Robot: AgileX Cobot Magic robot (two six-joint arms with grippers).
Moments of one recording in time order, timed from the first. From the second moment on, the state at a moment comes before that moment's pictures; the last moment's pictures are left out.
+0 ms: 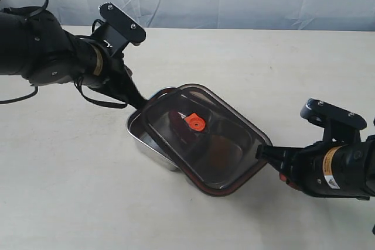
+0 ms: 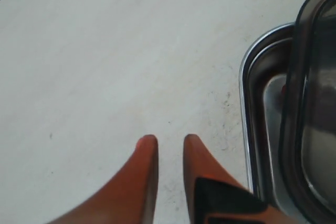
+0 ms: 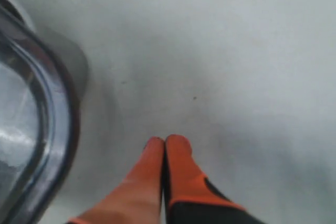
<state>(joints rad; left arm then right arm) -0.57 1.67 -0.96 0.60 0.30 -0.36 0.72 1.41 -0.39 -0.57 0.17 1.39</state>
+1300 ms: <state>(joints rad) -0.57 1.77 -0.98 0.51 0.31 -0.25 0.71 1.42 -0.52 -0.65 0.19 1.30</state>
